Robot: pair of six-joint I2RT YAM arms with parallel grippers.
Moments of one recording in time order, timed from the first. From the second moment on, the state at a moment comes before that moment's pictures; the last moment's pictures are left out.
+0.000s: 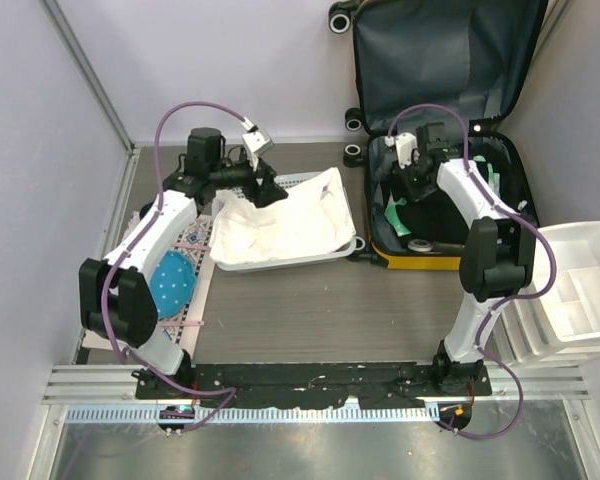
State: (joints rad) left arm -0.28 1.60 1.38 -0.26 0.81 0.31; right arm 0.09 1.88 1.60 -0.74 -0.04 -0.47
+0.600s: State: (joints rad) left arm -0.44 1.75 1.41 -0.05 0.78 0.15; right arm -0.17 1.67 1.59 -0.85 -0.32 -0.49
